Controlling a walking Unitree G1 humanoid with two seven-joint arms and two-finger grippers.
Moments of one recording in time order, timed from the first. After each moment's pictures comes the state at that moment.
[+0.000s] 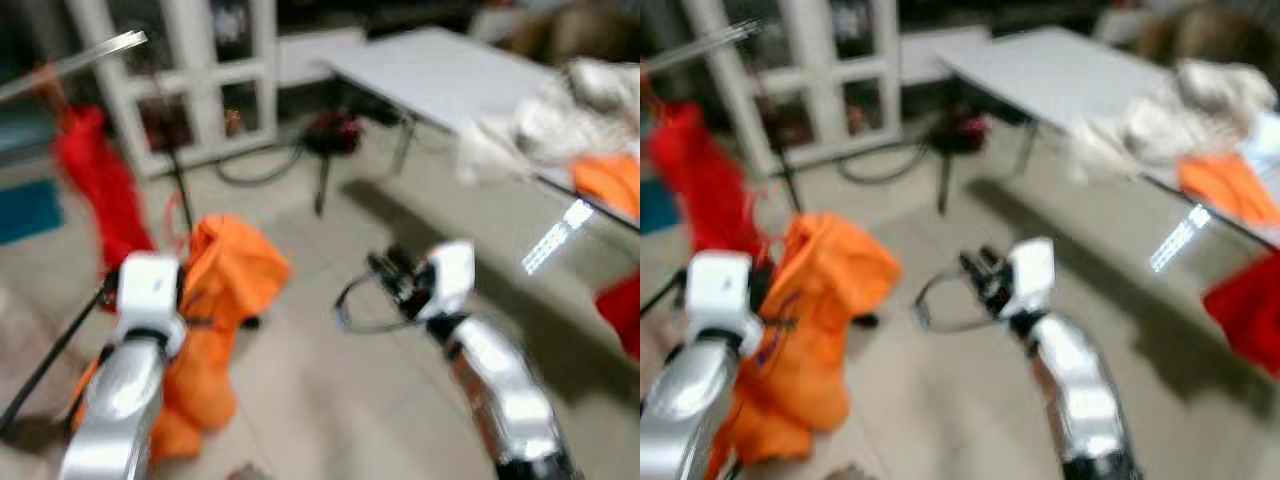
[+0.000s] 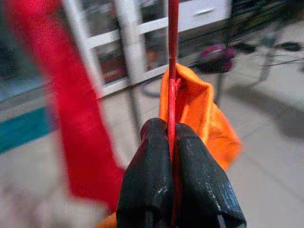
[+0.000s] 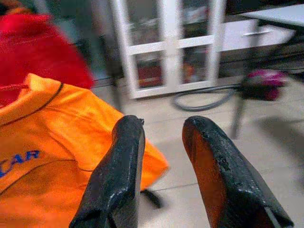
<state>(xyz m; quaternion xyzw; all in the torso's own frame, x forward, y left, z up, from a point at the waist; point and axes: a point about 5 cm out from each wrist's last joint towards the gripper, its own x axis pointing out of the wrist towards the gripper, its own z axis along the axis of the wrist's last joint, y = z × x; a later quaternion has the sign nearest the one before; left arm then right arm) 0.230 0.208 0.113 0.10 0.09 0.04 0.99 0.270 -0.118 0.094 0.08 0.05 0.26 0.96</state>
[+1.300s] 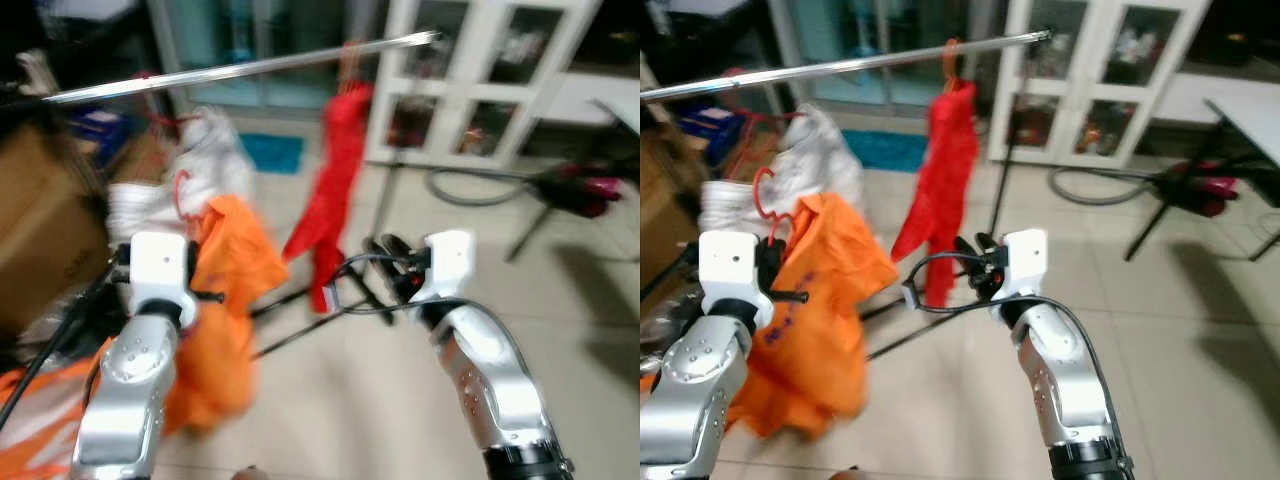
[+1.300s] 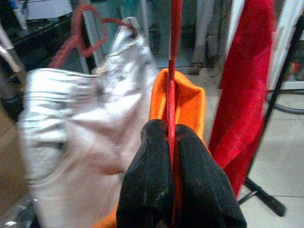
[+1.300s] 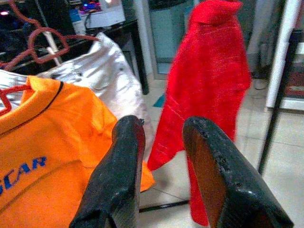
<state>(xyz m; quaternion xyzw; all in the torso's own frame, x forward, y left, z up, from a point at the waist) 0.260 0.190 0.132 0.06 0.05 0.02 1.00 0.283 -0.115 0.113 0.09 0.03 0.22 0.97</state>
